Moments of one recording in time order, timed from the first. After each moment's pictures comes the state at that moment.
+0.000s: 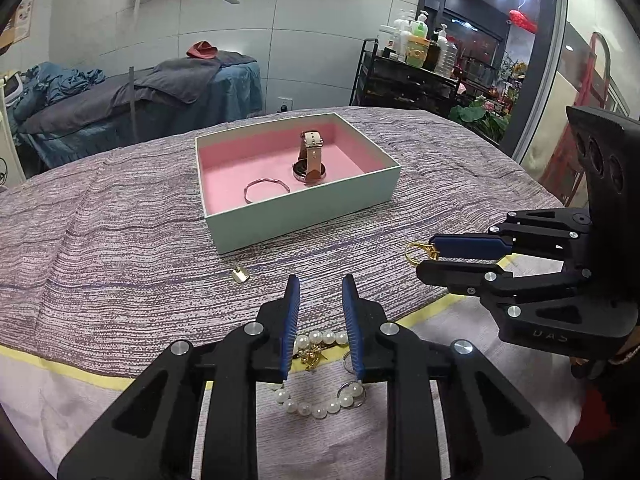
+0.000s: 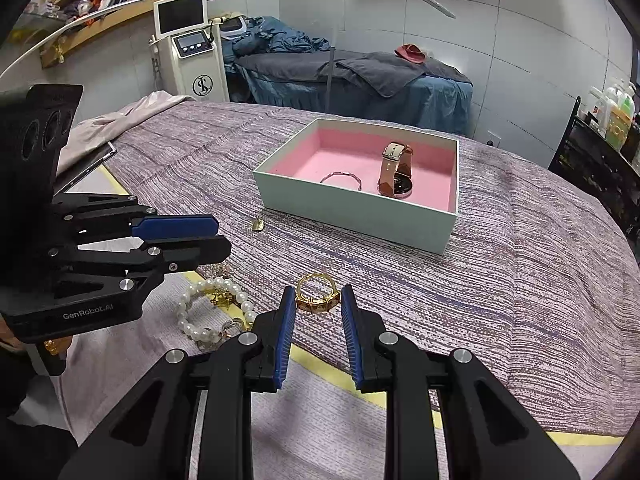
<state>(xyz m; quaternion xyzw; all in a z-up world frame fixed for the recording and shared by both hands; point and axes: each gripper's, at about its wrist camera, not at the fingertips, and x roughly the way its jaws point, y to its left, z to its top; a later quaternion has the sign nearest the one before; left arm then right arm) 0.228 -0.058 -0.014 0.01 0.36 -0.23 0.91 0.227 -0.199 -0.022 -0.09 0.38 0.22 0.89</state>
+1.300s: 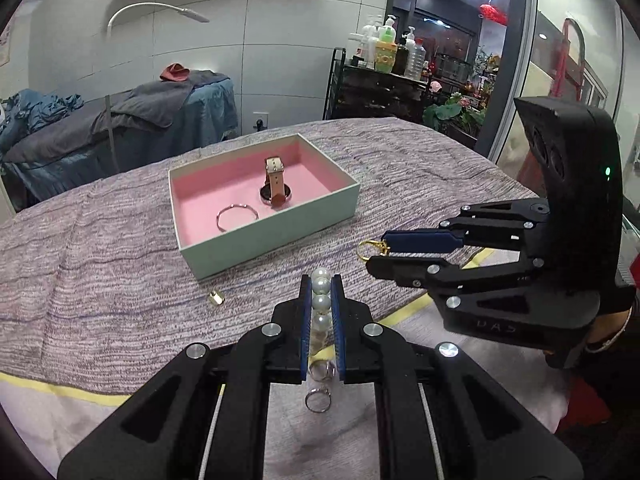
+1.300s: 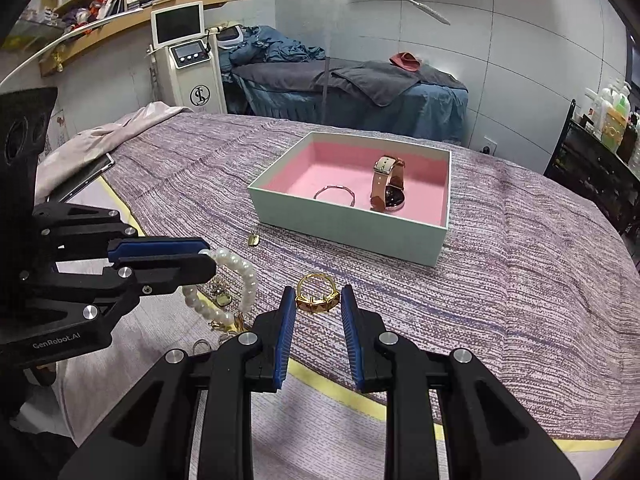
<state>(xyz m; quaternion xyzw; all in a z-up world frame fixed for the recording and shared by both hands) 0.216 -0.077 0.015 0.04 0.33 -0.27 0.90 0.233 -0.203 -0.008 -0.09 0.36 0.22 0.90</state>
